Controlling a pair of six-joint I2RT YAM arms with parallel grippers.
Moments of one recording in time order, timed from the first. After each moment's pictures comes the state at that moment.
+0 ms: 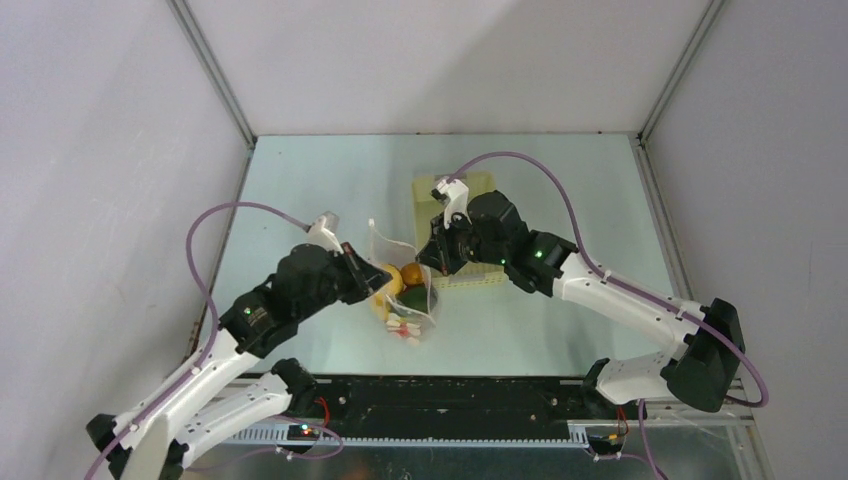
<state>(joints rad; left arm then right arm) -0.71 0.69 0.80 -0.60 -0.05 -0.93 0.91 1.33 1.15 -0.24 -0.20 0.37</state>
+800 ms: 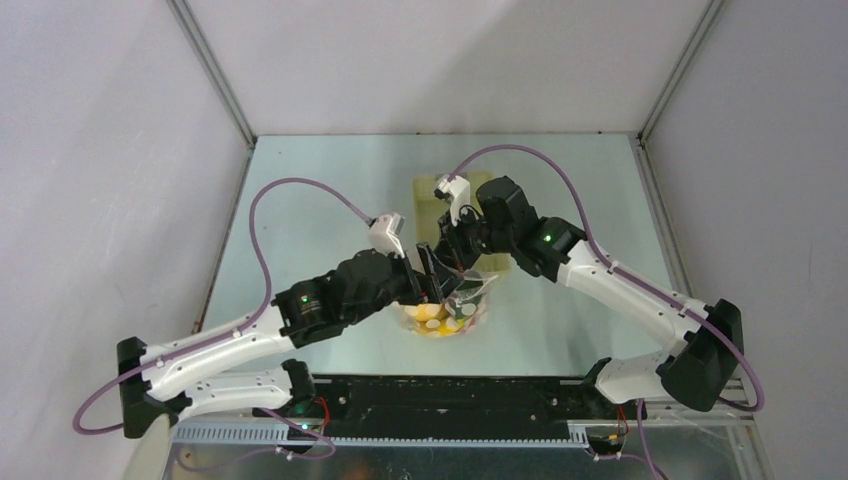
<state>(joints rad) -1.11 0.97 0.88 -0.31 -0.30 -0.93 0.83 1.35 1.23 -0.42 -0.36 0.17</state>
